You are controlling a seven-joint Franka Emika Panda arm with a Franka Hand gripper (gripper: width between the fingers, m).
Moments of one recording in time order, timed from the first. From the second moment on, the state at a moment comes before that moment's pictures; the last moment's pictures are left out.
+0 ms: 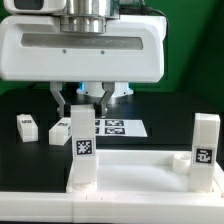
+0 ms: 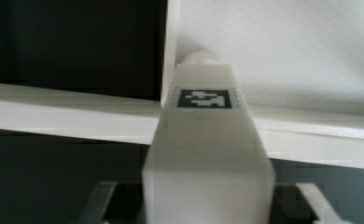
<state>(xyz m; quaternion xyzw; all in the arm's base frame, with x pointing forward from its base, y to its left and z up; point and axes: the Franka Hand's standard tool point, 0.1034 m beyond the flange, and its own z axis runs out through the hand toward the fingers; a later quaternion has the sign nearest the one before) 0.651 -0.070 0.128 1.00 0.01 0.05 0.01</state>
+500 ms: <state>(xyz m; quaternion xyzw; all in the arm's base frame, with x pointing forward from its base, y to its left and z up) 0.653 -0.068 0.127 0.96 -0.26 0.05 -0.01</state>
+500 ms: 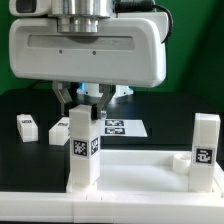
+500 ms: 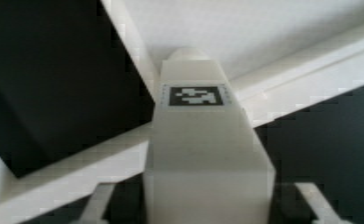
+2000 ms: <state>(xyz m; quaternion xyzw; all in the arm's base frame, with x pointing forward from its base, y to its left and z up) 0.654 -0.063 0.125 0.83 -0.56 0.04 -0.02</state>
